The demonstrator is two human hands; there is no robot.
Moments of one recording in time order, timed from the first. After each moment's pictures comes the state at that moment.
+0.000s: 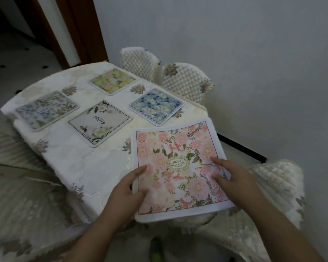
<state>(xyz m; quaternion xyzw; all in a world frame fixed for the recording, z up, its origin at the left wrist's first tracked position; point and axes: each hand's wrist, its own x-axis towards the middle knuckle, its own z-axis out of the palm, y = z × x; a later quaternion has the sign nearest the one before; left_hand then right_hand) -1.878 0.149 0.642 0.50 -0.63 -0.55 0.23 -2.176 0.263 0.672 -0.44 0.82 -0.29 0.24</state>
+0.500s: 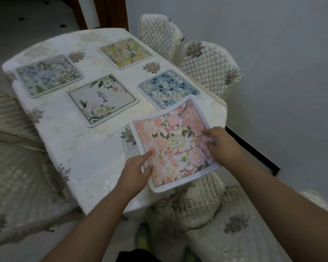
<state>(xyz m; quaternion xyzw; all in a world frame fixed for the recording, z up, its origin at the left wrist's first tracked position) -1.958 0.064 0.527 0.55 -0.69 -0.44 0.19 -2.271 0.071 0.591 -0.60 0.77 -0.13 0.17</state>
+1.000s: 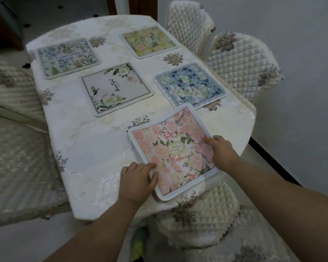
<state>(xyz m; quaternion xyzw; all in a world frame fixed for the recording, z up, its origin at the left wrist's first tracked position) -1.981 0.062 0.433 0.63 -0.77 -0.09 0.12 -2.310 -0.012 0.441 -0.67 0.72 -0.01 0.21</state>
